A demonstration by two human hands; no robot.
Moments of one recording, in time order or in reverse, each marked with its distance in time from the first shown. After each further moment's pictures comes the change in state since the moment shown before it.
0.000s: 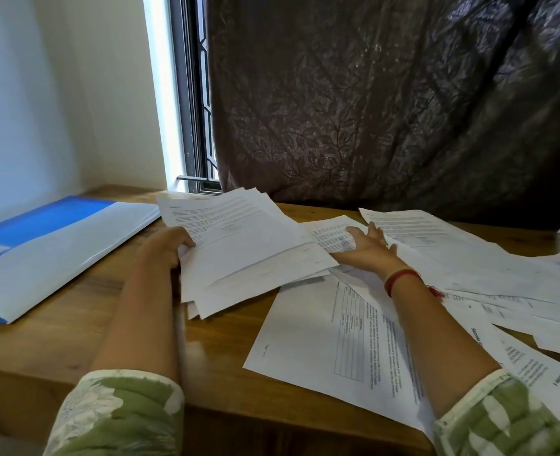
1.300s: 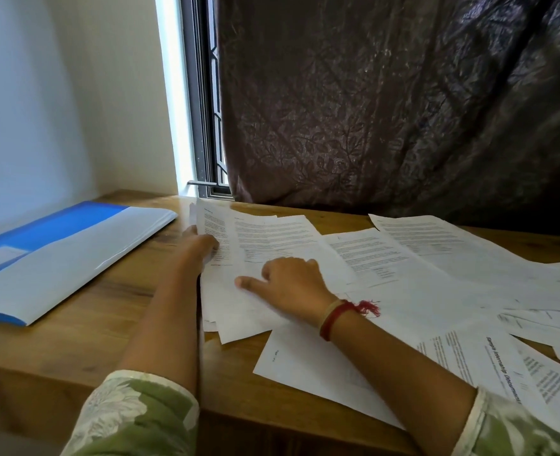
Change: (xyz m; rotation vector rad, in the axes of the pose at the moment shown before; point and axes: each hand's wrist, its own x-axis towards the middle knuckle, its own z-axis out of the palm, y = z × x) left_hand 0.013 -0.011 0.019 -0.086 0.045 0.124; right_hand -0.061 -0.118 0.067 -0.172 0.056 -0.422
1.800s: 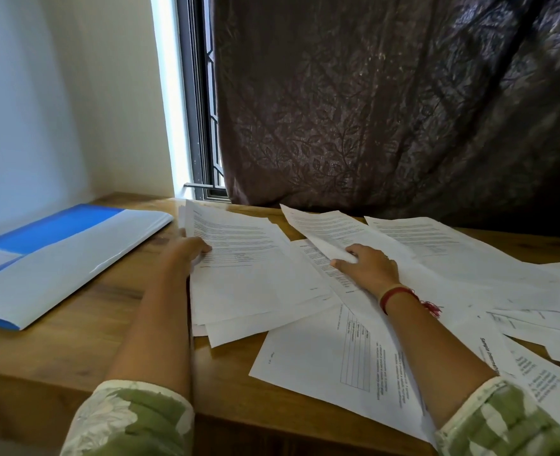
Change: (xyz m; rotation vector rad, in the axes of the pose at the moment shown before) left_hand 0.010 -0.002 -0.010 -0.096 0.041 -0.017; right_hand 0.013 0.145 -0.017 0.094 0.165 0.407
